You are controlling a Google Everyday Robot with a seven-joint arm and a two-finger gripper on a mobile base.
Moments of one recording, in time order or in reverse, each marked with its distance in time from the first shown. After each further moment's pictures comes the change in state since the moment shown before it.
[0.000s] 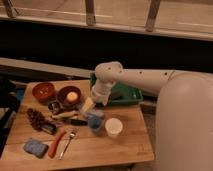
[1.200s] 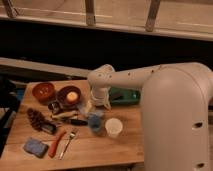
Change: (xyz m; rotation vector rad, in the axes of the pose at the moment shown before) arm 0.007 -0.022 0.027 0.160 0.048 0.222
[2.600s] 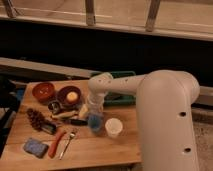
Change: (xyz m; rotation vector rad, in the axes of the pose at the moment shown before) arm -0.024 0.026 0.050 -0.114 -0.054 -0.089
